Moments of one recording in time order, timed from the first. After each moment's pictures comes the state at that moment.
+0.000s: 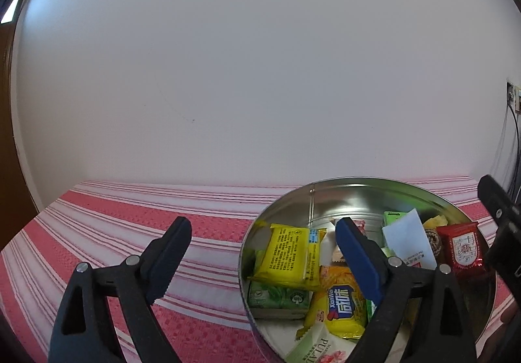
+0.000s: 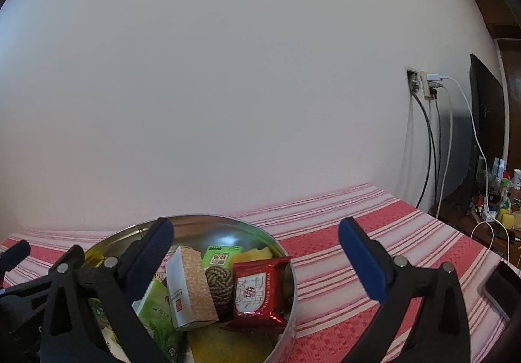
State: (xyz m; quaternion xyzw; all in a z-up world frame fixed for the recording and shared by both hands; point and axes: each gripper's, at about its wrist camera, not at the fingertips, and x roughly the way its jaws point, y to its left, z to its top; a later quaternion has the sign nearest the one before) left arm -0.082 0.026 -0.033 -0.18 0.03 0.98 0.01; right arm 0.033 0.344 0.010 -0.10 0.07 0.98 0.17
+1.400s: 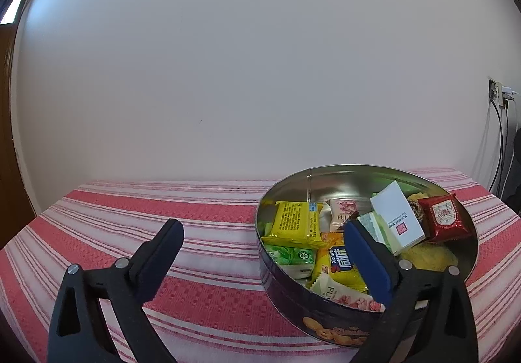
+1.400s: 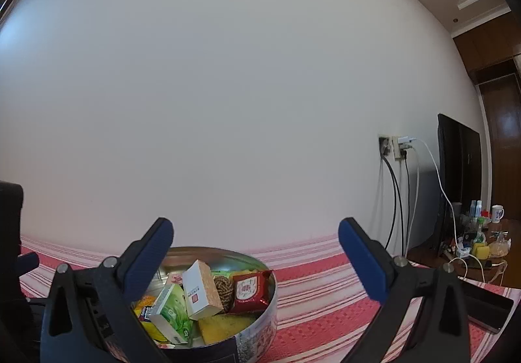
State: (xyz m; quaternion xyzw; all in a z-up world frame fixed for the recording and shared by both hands) left arm -0.056 0.011 -0.052 -0.17 0.03 0.99 0.02; right arm 0.116 0.271 0.027 0.03 0.00 0.98 0.21
